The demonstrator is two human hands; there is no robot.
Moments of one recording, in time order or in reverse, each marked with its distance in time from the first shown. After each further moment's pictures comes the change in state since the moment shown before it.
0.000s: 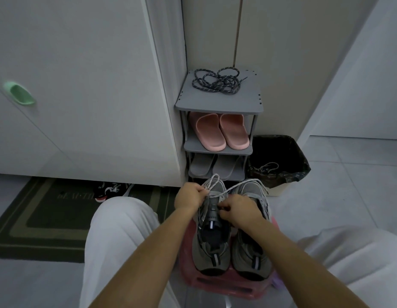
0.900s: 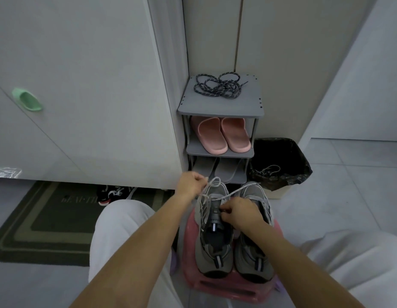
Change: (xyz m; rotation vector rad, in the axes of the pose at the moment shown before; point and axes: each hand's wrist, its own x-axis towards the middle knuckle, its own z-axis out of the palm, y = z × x) left_hand 0.012 0.021 -0.030 -0.215 -0.020 0.014; right_hand -0.004 -0.005 -0.001 0.039 -0.005 0.021
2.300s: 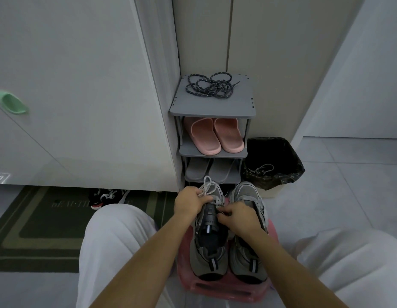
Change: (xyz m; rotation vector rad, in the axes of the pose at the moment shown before) left_hand -0.016 -0.023 0.028 0.295 0.024 0.078; right_hand -0.001 0.016 0.016 0.222 0.064 0.114
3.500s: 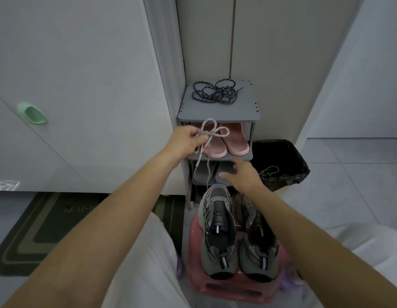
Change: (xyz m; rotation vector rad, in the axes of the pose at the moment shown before) left_hand 0.004 0.096 -0.148 -0.455 -0.076 0.197; right_hand 0.034 -0.053 -0.068 0.255 0.185 -0.034
